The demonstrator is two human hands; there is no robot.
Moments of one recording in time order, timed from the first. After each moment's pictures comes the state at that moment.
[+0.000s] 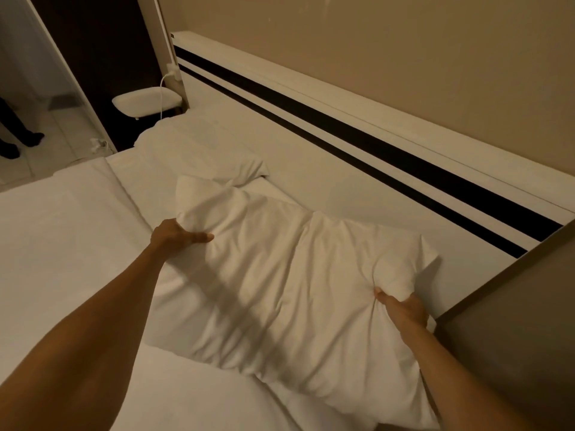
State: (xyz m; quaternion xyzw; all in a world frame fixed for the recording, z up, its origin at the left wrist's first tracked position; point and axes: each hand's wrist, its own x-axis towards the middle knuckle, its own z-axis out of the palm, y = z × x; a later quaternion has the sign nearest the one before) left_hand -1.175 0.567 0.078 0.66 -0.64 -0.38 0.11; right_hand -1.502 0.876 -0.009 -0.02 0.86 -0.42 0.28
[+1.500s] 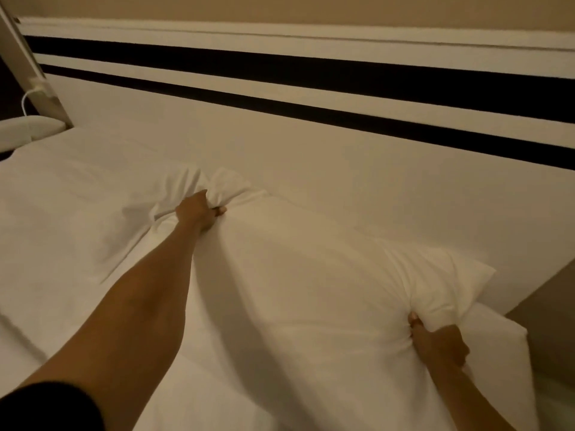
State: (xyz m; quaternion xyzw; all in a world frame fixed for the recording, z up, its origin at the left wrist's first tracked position) left_hand -1.421 0.333 -0.131 0.46 -0.86 -0.16 0.13; right_hand -1.539 0.782 -0.234 0.18 0.89 -0.41 0.11
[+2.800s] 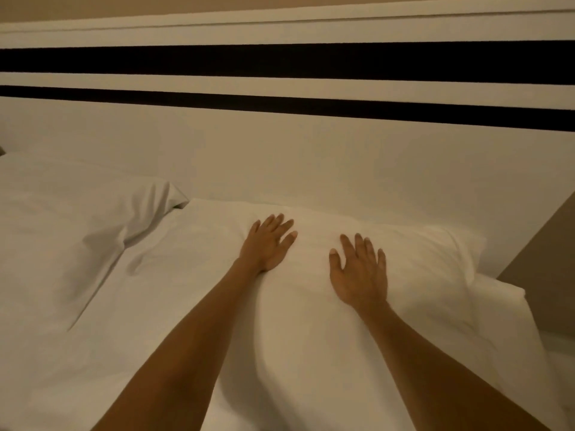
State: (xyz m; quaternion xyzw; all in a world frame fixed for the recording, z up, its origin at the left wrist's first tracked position) left_hand -1.496 0.431 -0.204 0.13 -0.98 -0.13 0.02; right_hand -1.525 0.641 -0.209 -0.17 0.97 -0.17 -0.01
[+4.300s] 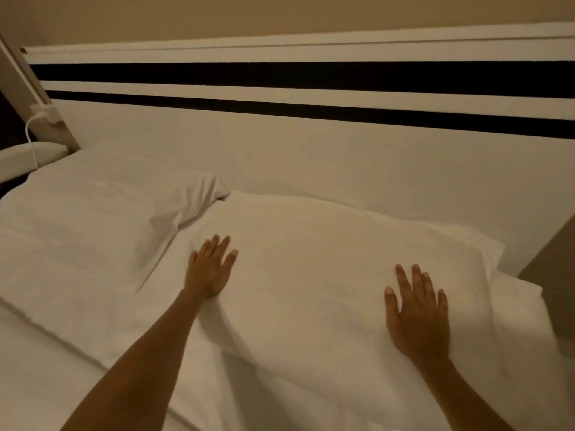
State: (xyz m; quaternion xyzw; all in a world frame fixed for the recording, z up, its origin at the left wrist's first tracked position) left_hand -1.309 0.345 -0.217 0.35 -0.92 -0.15 0.05; right_hand -1.441 0.729 -0.229 -0.17 0.97 -0.16 -0.06
